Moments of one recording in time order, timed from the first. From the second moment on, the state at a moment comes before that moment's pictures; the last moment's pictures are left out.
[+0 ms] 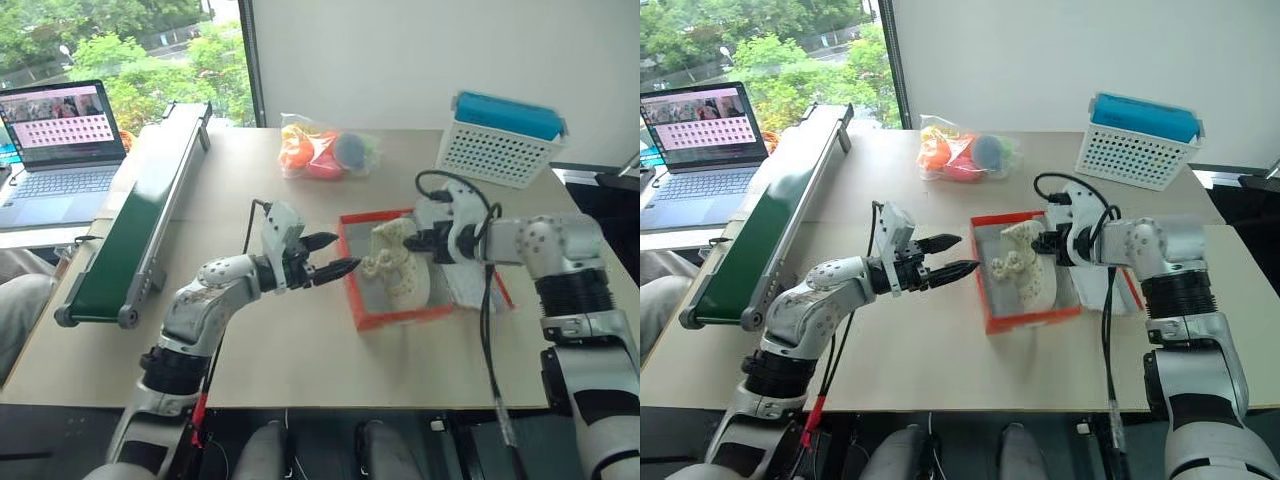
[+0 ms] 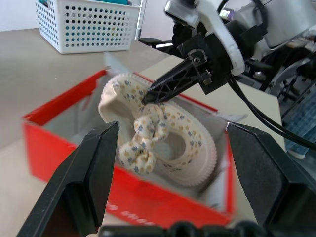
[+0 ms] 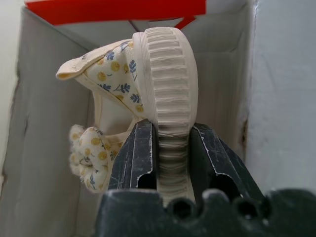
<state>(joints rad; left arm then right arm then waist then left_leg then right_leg) -0.53 0.42 -0.15 -0.14 -0.47 0.57 -0.80 -0.94 -0.65 0.16 0.40 0.70 1.18 0.30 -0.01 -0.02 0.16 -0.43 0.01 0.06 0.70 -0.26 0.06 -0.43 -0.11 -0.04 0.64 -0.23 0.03</state>
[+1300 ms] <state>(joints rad) -0.55 0.31 0.11 0.08 -0.29 0.48 -0.34 -0.65 -0.54 -0.08 -0.50 0.53 1.14 0.54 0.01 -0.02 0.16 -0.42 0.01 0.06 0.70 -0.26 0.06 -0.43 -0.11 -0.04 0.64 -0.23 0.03</state>
